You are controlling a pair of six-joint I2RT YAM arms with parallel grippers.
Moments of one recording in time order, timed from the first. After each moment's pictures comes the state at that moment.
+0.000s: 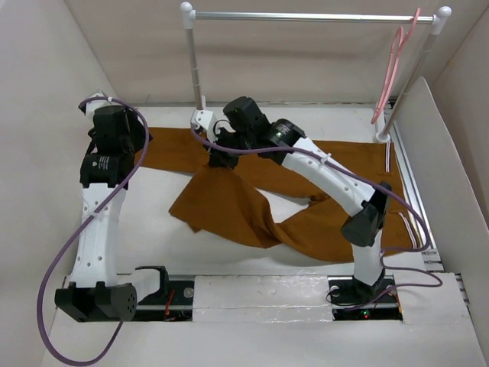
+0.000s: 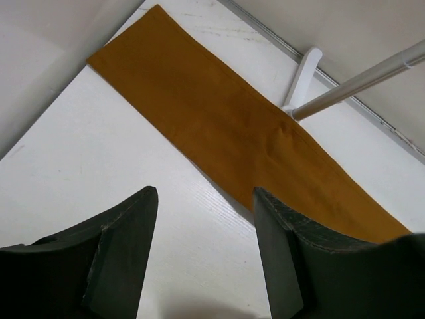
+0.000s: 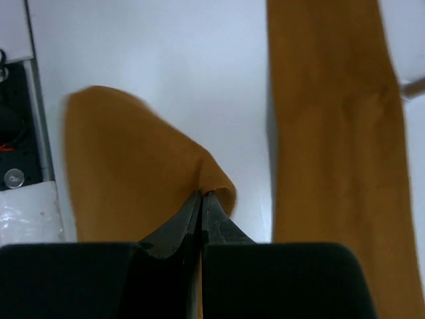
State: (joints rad) left arm 0.00 1.13 1.39 -0.74 -0.32 -0.52; right arm 0.91 1.96 2.15 -0.80 -0.39 -0.29
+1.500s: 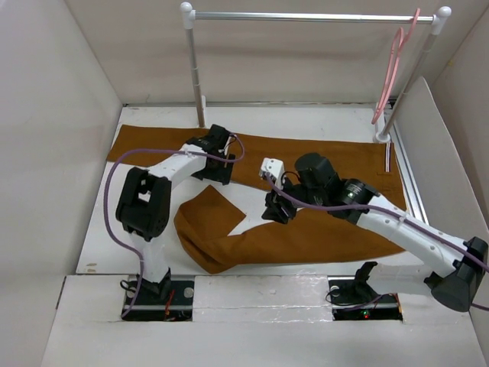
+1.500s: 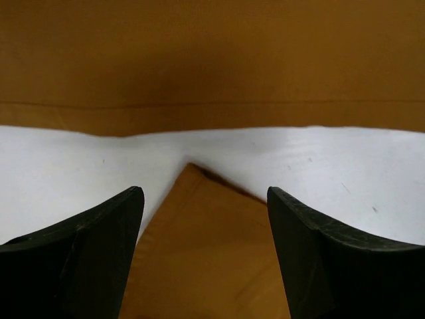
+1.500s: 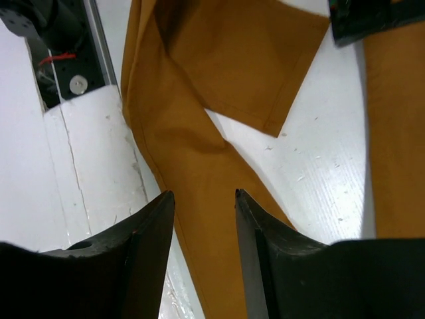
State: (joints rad) left arm -0.44 1.83 1.35 -0.69 -0.15 -0.18; right arm 0.86 1.20 1.11 -0.54 -0.42 -0.12
